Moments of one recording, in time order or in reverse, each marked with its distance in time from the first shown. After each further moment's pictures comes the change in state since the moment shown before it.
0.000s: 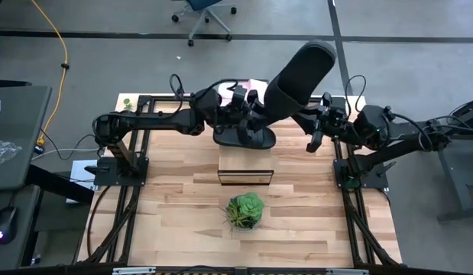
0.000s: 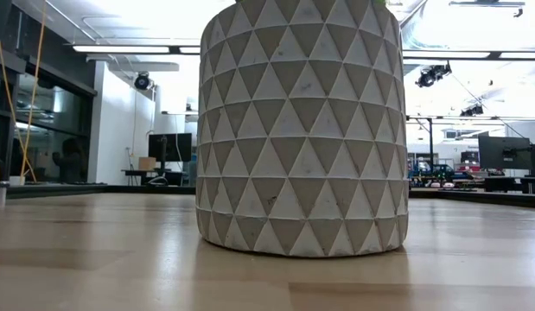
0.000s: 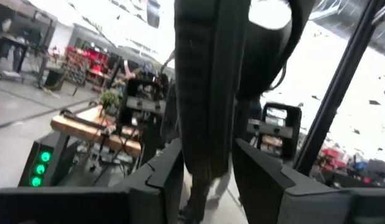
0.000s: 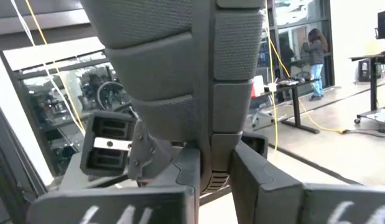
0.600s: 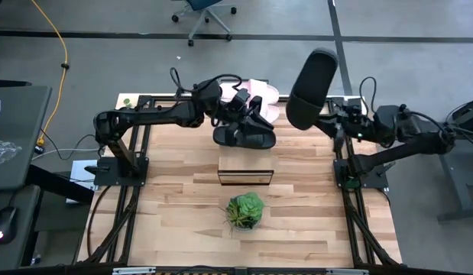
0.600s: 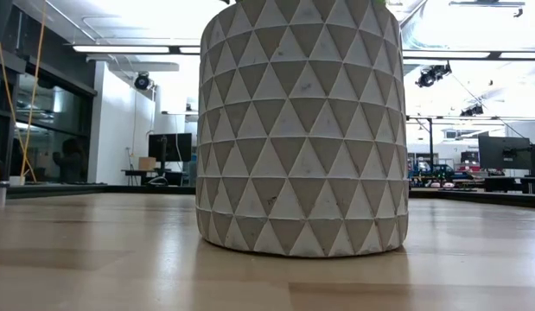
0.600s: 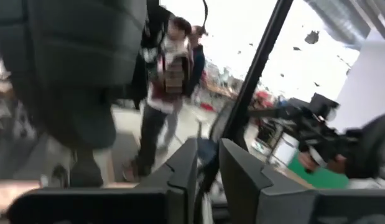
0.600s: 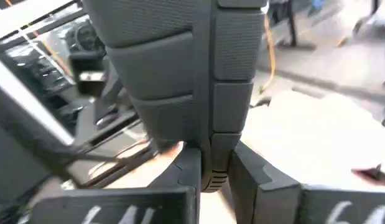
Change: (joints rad) left arm 0.078 -0.005 0.000 -0.092 0.431 -0.011; right arm 0.000 -0.227 0.000 -0.559 -0.036 0.319
